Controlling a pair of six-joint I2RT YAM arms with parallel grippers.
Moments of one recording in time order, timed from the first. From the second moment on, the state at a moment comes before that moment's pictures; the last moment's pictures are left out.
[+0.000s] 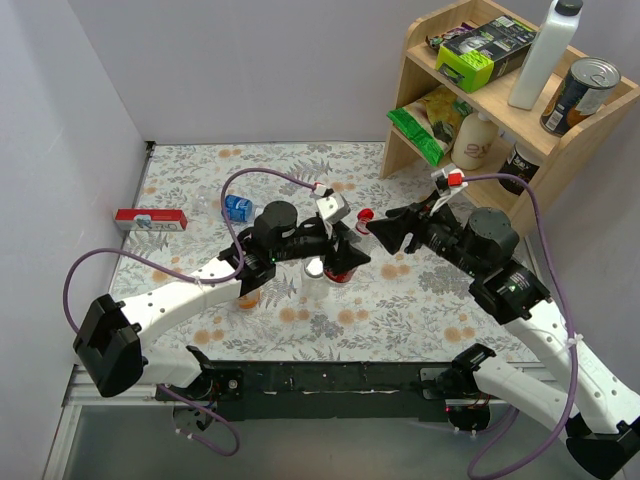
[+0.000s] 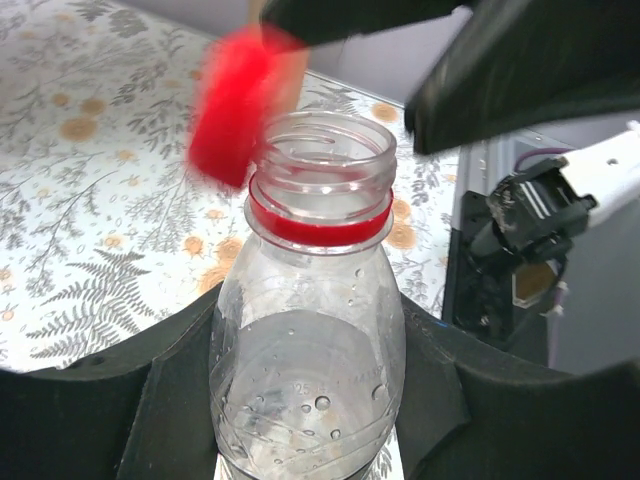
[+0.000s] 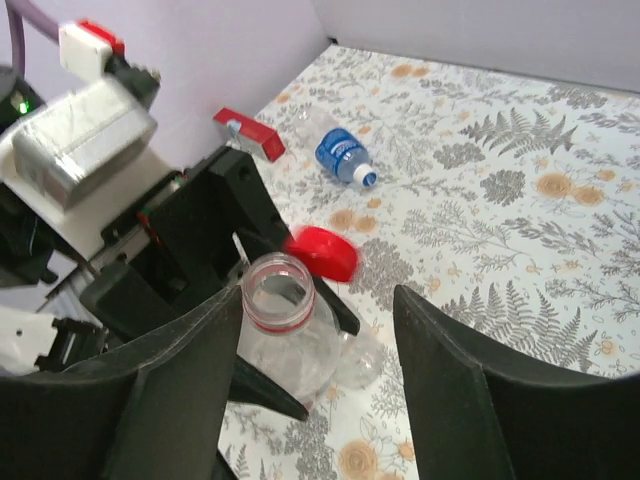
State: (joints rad) left arm -0.83 1.30 0.95 0.21 0.53 -0.13; right arm 0.63 0.79 0.93 -0.21 -0.24 0.34
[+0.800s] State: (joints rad) left arm -0.86 1.26 0.94 0.17 0.19 -0.16; right arm 0.69 0.91 0.94 -0.34 0.15 0.48
